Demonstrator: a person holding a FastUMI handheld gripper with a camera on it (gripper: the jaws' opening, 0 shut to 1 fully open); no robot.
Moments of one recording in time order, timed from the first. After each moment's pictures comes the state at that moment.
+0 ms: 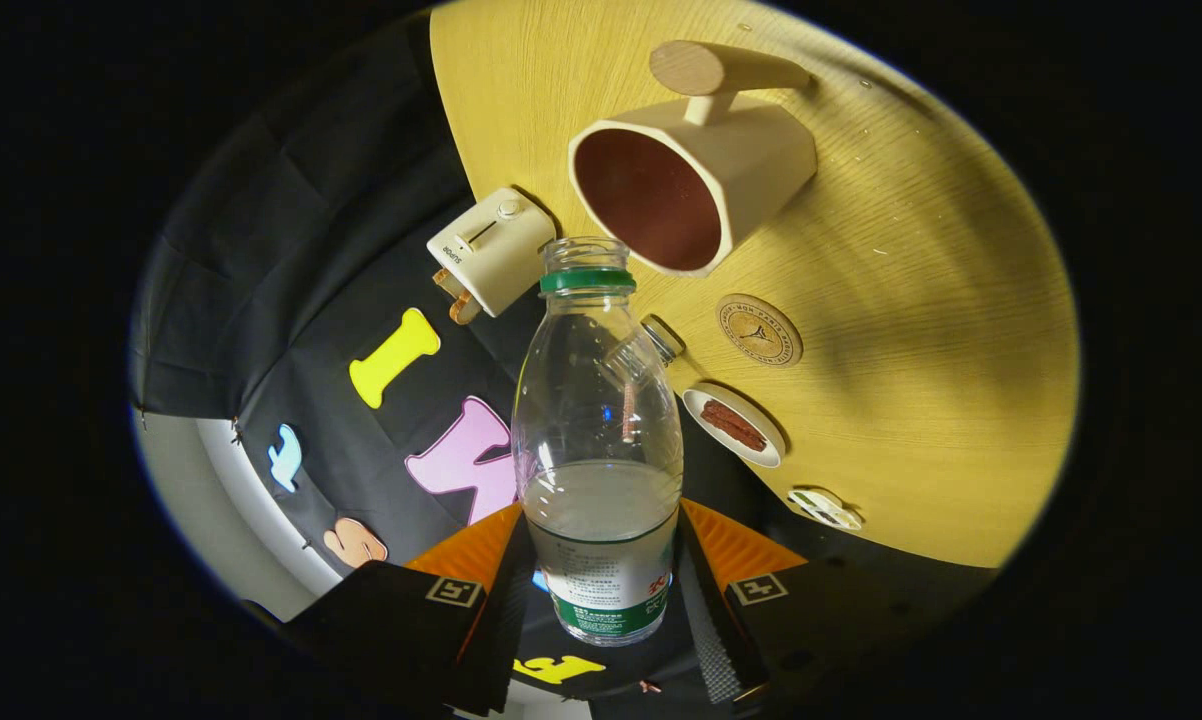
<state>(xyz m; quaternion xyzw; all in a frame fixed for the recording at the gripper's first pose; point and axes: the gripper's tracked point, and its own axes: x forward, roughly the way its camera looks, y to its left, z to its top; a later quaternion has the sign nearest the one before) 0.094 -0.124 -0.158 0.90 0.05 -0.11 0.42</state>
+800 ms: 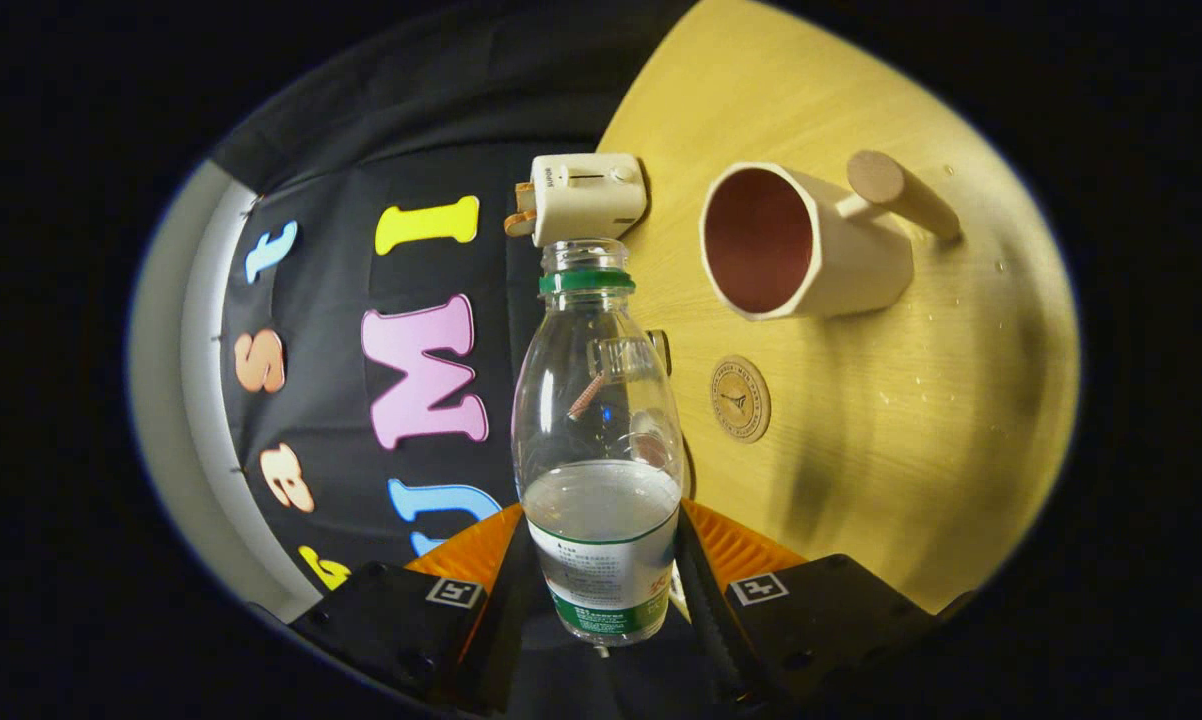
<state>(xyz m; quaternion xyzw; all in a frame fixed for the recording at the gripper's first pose) 0.074 -0.100 -0.186 0.69 0.10 -0.10 0.71</state>
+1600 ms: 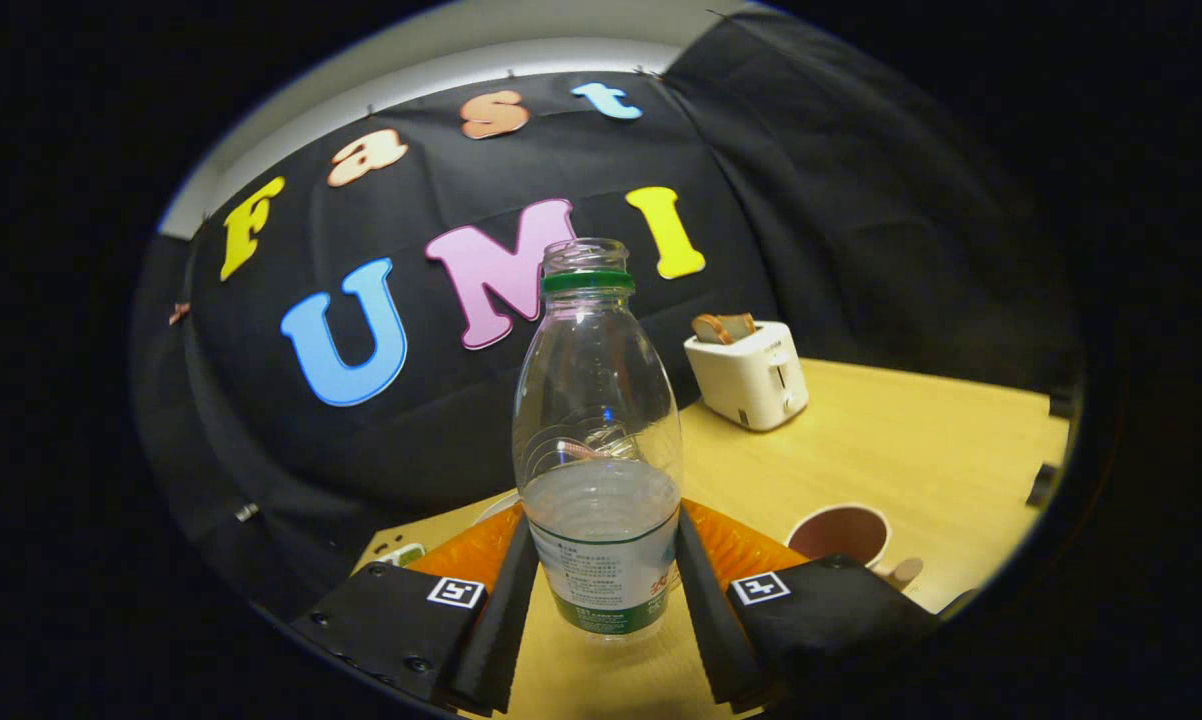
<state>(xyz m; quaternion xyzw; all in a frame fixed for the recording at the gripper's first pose) 0.106 -0.102 -0.142 0.12 0.06 -0.12 0.98</state>
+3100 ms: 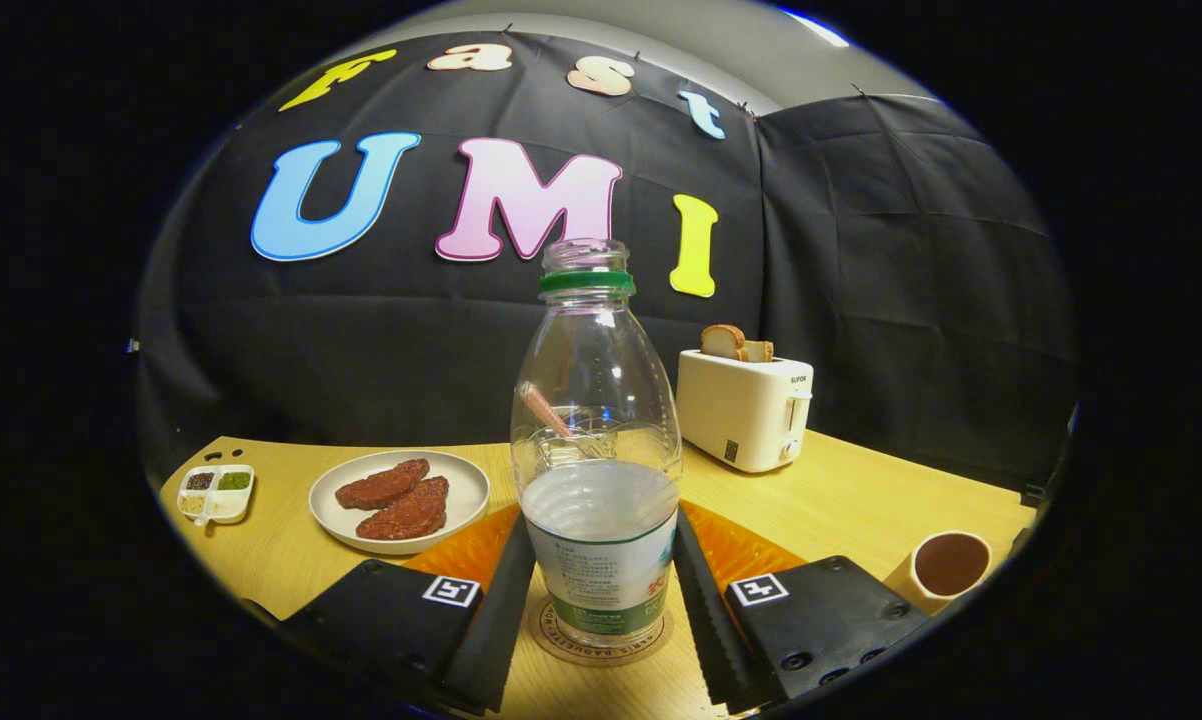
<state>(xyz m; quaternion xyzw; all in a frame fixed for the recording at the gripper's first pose) 0.218 -0.109 -0.257 -0.04 0.07 -0.22 0.97</state>
